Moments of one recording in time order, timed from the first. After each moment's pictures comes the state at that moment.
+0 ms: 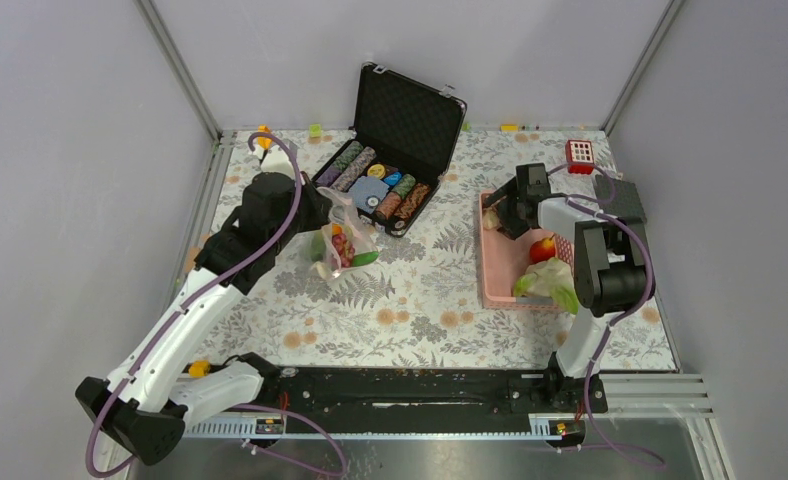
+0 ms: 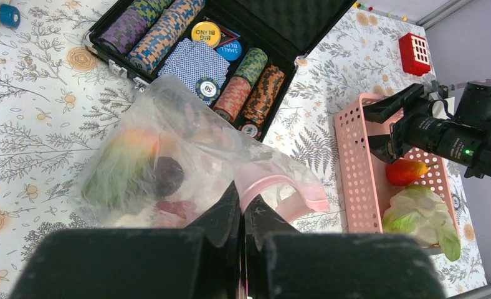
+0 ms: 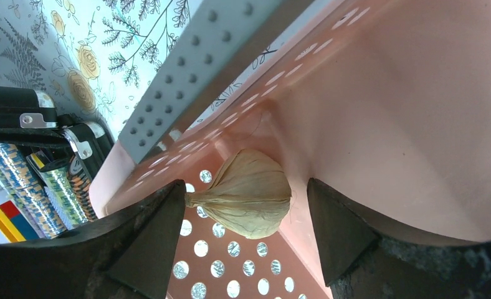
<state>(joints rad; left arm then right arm) -0.51 1.02 1.13 -0.52 -0.19 -0.55 0.12 1.84 1.10 -0.20 -0.02 1.03</state>
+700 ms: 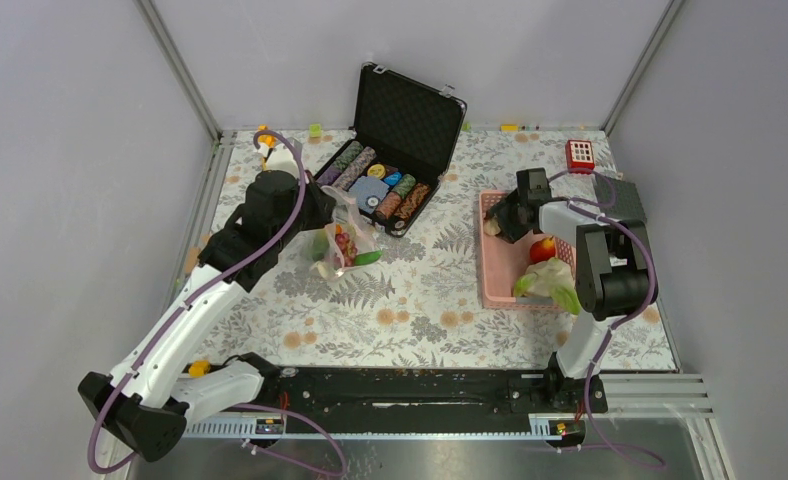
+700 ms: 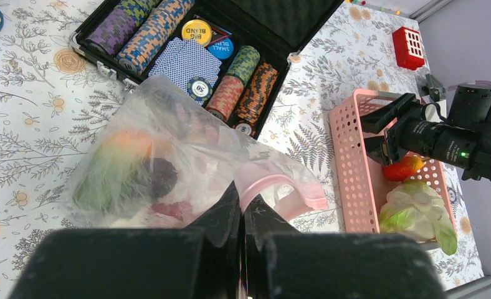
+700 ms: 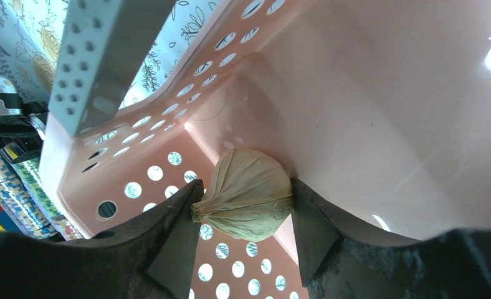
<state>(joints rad) -0.51 1.04 1.13 -0.50 -0.16 -0.54 0.12 1.81 1.05 -0.24 -0.04 1.04</state>
